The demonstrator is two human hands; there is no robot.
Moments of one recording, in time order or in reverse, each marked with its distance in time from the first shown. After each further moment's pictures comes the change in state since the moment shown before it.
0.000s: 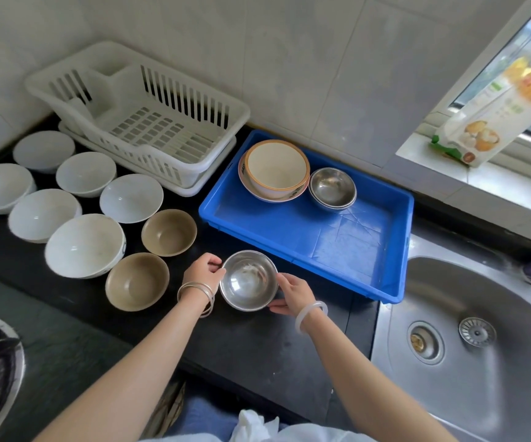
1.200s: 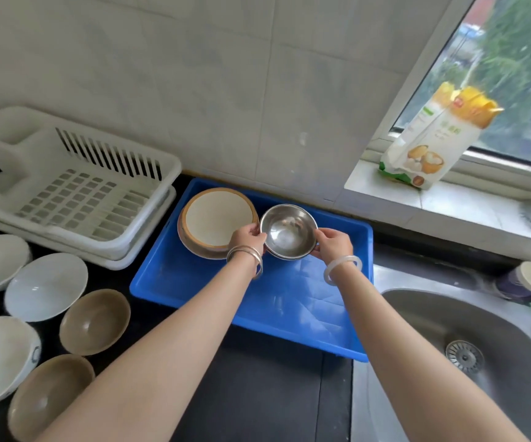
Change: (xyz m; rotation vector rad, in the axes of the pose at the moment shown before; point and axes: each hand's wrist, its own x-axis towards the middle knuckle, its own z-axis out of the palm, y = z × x) left_hand 0.074 0.222 0.113 -0.524 -0.164 0.043; right_hand 0.091 -0.150 -0.163 0.095 0.476 -0.278
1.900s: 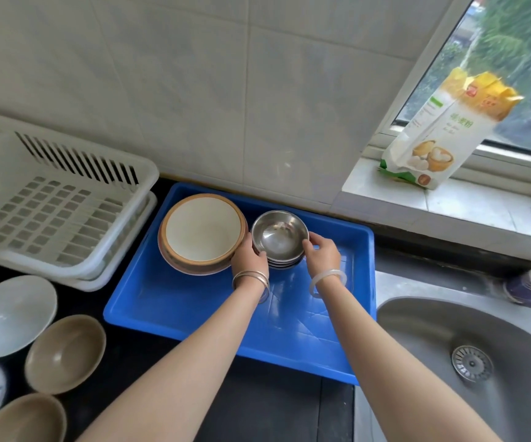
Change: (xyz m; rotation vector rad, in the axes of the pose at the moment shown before) left_hand 0.021 -0.026 0.030 0.540 0.106 0.196; right_hand 0.032 0.021 0.017 -0.250 0.052 -0.107
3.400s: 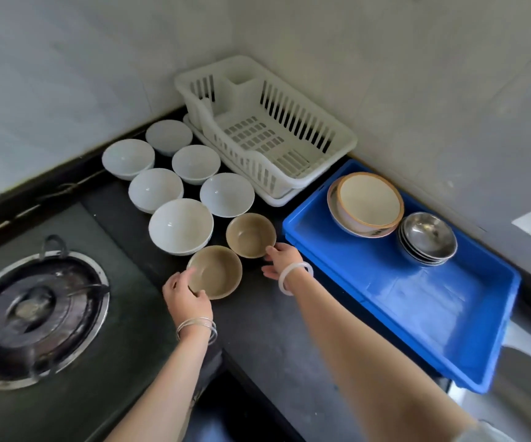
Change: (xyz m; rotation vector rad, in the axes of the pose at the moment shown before) left_hand -0.191 -0.263 -0.220 -0.270 0.774 -0.399; right_hand -0.239 -0.043 0.225 -0.080 -0.747 0.200
